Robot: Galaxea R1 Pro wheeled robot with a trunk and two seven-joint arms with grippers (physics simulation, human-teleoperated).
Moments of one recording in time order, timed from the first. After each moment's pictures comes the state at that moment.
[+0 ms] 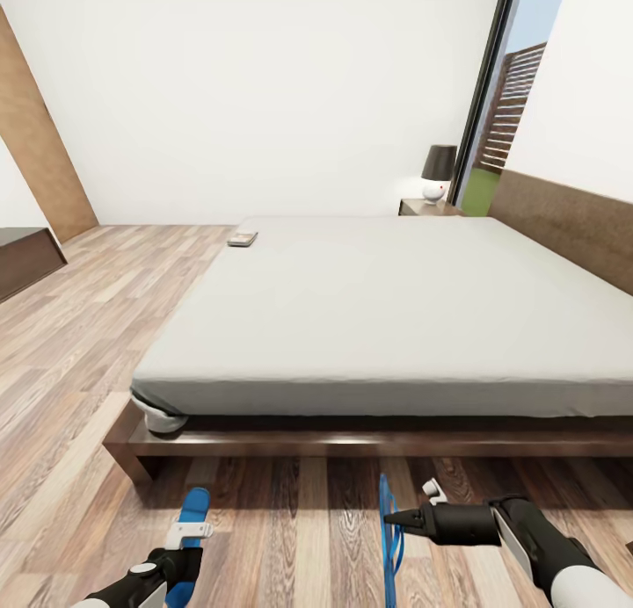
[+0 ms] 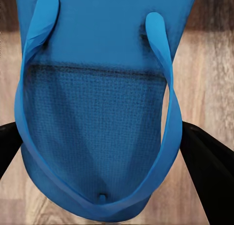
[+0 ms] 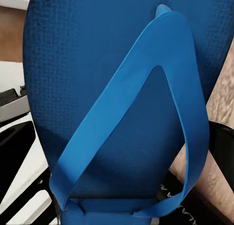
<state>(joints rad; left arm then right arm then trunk) -0.58 0.11 -0.65 -0.07 0.66 -0.08 -0.03 -0.56 -0.22 0.01 -0.50 -0.04 0.69 1.34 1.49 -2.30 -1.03</state>
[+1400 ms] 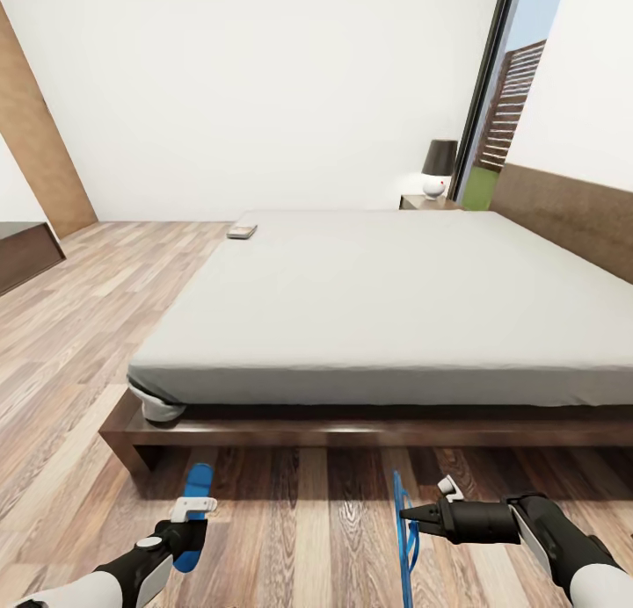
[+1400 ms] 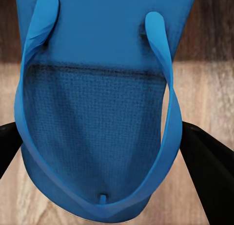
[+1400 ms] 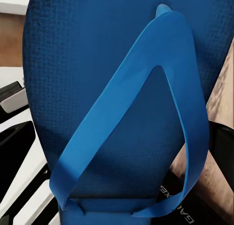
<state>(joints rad) -0.64 0.11 -0.66 -0.07 0.65 -0.11 -0.03 -0.56 -0.27 0.01 -0.50 -0.04 0.74 1.41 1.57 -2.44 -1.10</state>
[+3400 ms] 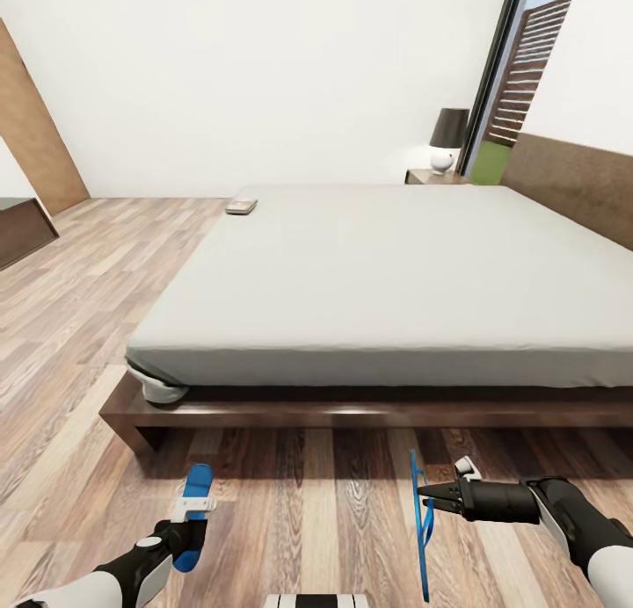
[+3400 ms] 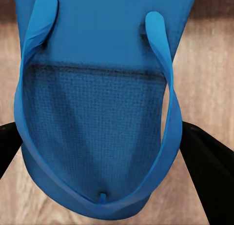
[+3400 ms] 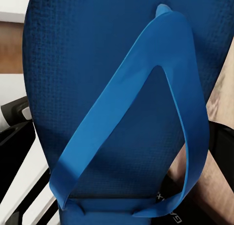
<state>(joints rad) -0.64 0.11 -0.66 -0.07 0.65 -0.10 -0.03 -0.61 -0.34 -0.01 -0.50 -0.04 0.74 1.50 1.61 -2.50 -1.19</state>
